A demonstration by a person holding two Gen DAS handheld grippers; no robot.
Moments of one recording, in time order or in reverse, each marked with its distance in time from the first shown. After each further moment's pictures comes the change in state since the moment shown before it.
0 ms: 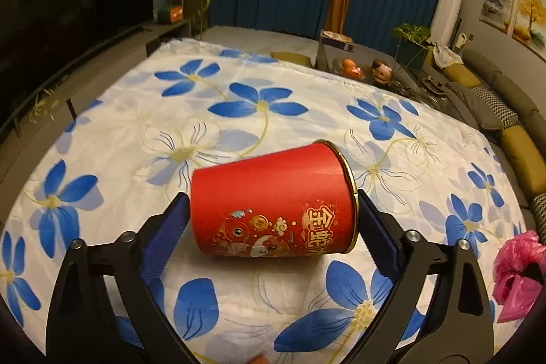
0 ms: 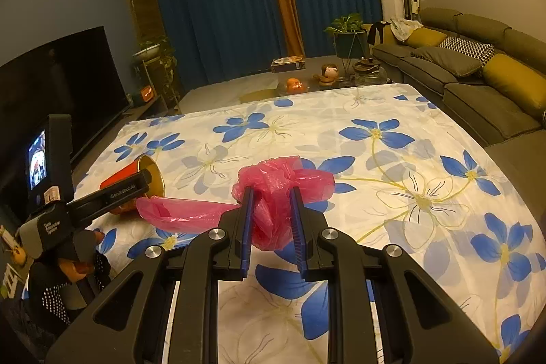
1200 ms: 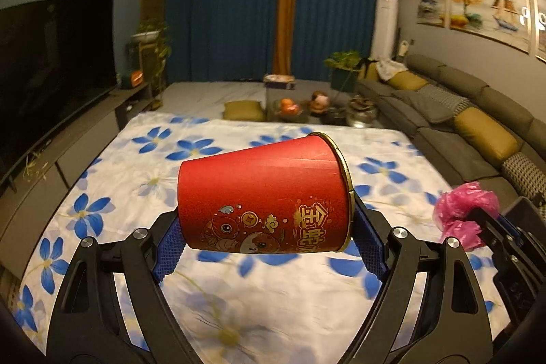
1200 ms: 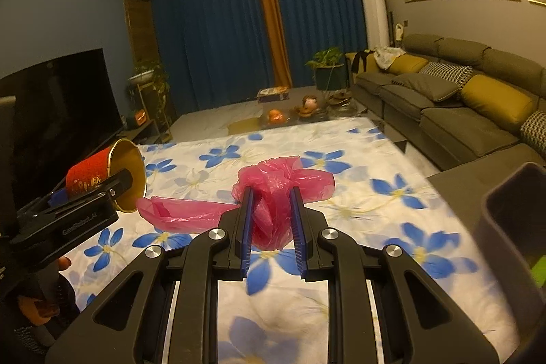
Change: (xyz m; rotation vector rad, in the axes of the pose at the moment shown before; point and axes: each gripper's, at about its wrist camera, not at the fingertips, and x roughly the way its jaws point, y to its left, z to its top) left arm -0.176 -0.088 -0.047 0.198 -0.230 -0.136; right arm -0.114 -0.046 0.000 -0.004 -0.134 -0.052
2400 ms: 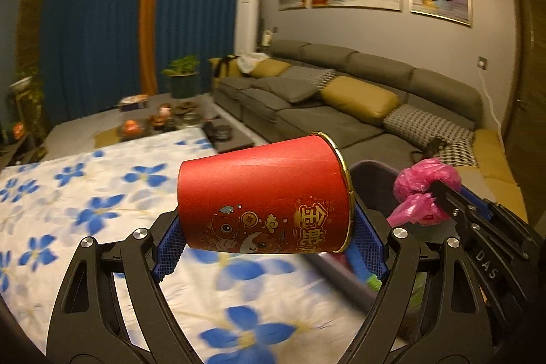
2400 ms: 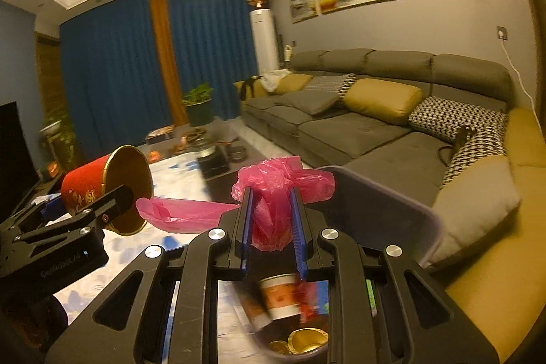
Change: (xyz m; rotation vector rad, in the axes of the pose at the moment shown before) left arm -0.053 -0.300 -0.046 0.259 -0.018 -0.501; right arm -0.142 -0.240 -0.017 0.164 -0.132 -0.393
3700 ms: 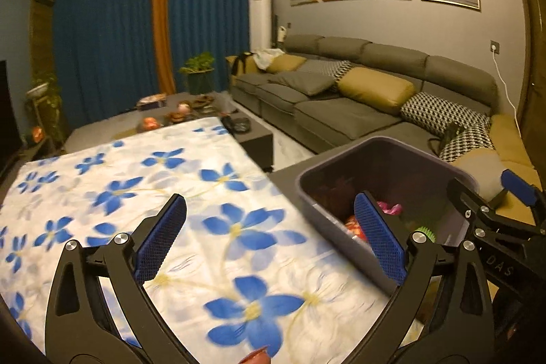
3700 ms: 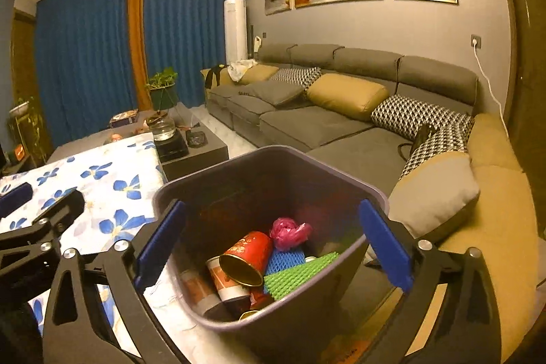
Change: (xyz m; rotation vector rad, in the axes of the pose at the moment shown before) left arm -0.030 -0.004 -0.036 0.027 0.013 0.138; right arm -0.020 -0.014 -0.027 -0.059 0.029 -0.158
